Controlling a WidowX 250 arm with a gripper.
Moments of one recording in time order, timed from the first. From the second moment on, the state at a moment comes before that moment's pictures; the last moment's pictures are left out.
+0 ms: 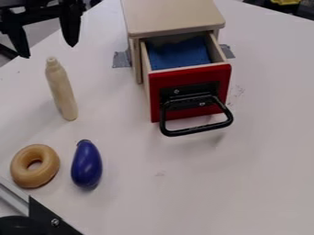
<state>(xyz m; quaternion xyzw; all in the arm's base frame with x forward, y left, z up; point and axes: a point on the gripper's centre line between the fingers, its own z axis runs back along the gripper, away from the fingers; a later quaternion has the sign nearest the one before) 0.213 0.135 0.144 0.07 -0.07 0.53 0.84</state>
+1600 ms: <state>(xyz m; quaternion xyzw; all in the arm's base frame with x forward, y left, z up) 0.242 0.164 0.095 0.04 -0.18 0.58 0.79</state>
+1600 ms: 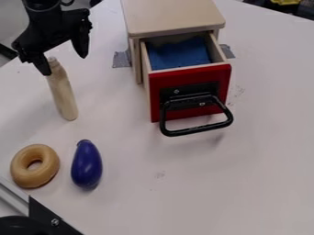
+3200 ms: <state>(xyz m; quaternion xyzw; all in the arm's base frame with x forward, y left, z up) 0.232 0.185 0.089 0.06 -0.16 0.61 0.78</state>
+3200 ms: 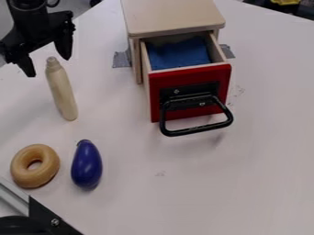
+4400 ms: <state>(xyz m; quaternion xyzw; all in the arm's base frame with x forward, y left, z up) 0.213 0.186 0.073 0.10 -0.08 0.63 0.76</state>
